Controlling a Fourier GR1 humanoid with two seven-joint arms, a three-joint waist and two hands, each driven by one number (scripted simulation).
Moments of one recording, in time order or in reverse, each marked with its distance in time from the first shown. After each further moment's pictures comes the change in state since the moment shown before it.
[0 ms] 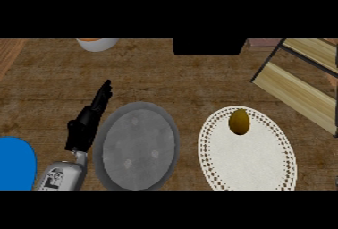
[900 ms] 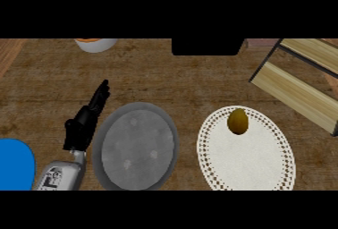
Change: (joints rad) left arm -0.001 -0.008 0.035 0.018 -0.010 -0.022 -0.016; right arm 0.099 -0.057 -0.050 -0.023 0.092 0.021 0.150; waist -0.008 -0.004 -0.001
